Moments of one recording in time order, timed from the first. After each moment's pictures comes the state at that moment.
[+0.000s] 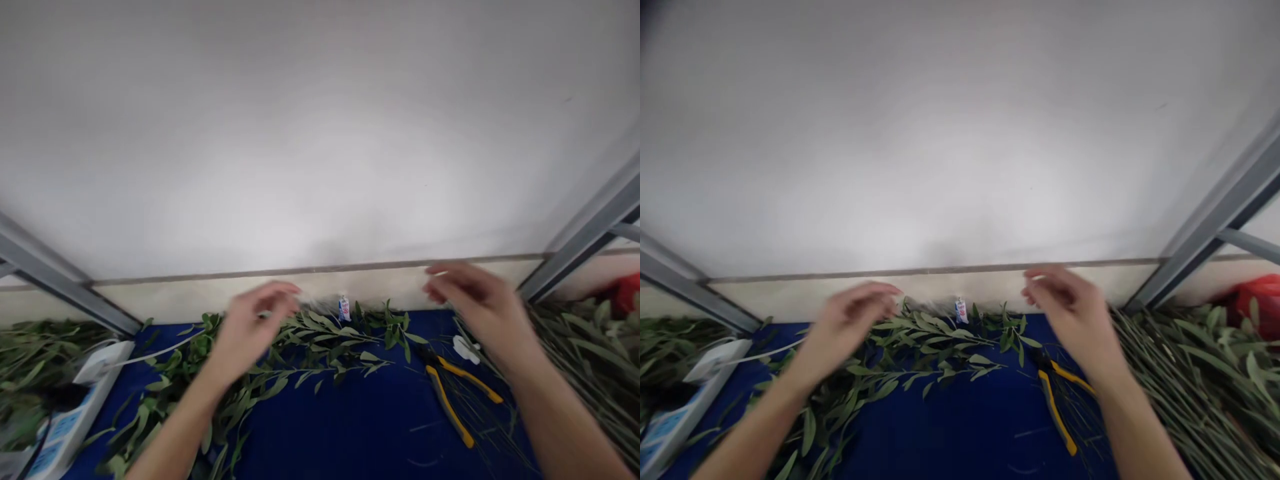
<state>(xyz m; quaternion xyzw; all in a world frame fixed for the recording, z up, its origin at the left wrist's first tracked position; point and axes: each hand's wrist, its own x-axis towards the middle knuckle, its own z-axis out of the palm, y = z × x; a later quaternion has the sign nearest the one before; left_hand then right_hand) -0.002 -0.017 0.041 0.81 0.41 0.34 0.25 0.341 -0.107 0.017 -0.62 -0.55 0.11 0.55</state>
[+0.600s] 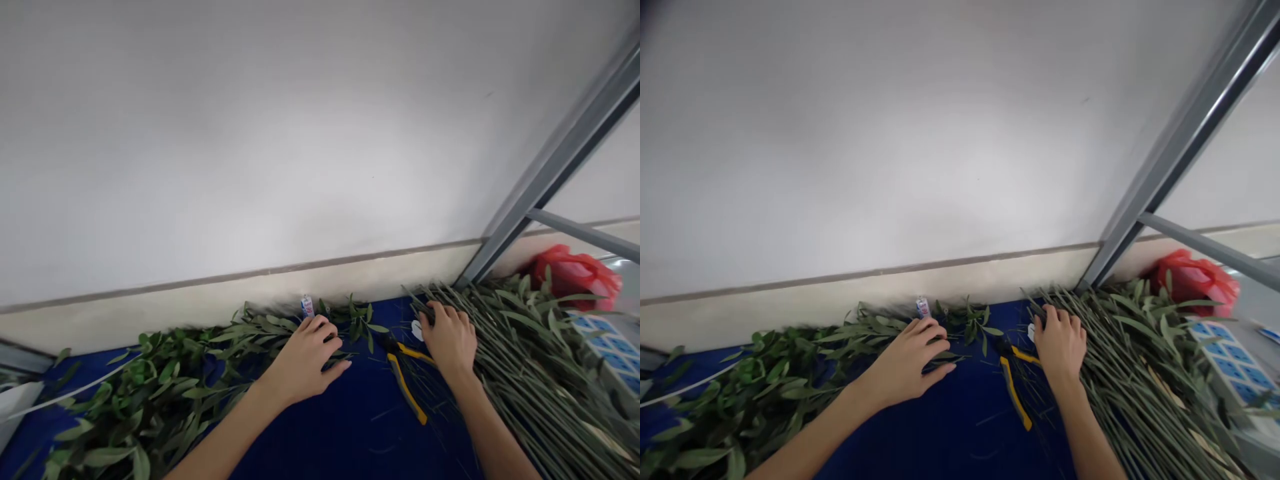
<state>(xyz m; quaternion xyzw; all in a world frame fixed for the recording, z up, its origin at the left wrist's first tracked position) 0.107 -0.032 -0.048 0.97 0.20 0.10 0.07 0.415 -0.125 -0.144 -0.86 -0.43 -0.14 0.23</state>
